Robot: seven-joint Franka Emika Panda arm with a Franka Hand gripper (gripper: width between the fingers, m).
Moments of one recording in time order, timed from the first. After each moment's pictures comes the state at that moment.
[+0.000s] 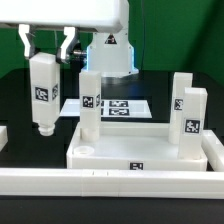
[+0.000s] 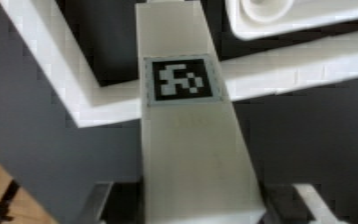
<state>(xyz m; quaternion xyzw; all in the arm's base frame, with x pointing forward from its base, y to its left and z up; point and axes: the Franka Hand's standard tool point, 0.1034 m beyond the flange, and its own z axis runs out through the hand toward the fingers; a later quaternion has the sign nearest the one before) 0.589 -0.112 0.165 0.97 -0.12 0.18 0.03</state>
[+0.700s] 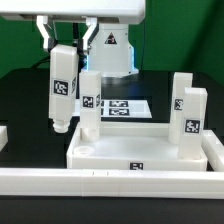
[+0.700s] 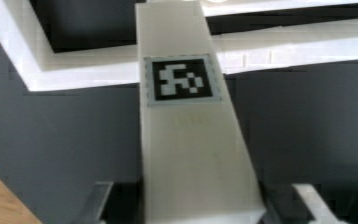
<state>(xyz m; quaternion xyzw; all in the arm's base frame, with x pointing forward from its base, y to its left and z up) 0.603 -0.092 0.180 0.97 -0.08 0.21 0.02</state>
